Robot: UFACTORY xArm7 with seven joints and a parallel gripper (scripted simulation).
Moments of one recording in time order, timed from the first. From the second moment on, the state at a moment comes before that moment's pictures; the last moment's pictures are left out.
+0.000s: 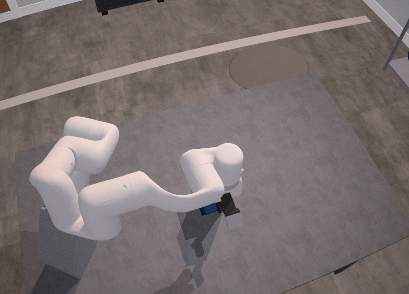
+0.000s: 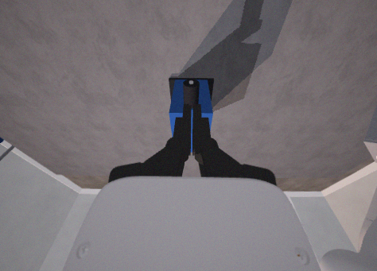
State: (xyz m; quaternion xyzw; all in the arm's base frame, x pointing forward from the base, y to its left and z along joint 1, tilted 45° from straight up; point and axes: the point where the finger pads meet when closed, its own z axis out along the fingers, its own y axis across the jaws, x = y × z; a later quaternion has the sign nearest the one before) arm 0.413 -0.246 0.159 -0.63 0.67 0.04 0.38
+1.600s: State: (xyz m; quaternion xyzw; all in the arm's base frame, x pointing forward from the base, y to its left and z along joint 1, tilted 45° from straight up) arm 0.413 -0.246 0.159 -0.63 0.67 0.04 0.38
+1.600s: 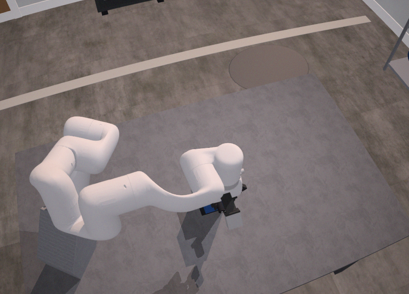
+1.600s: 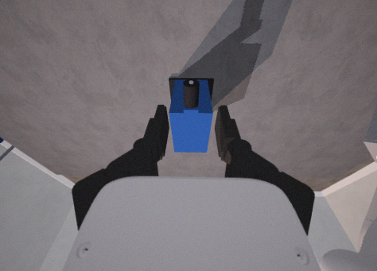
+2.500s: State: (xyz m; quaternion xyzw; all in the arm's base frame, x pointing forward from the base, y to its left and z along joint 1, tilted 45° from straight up) arm 0.419 -0.240 0.151 -0.63 0.67 0.04 0.38
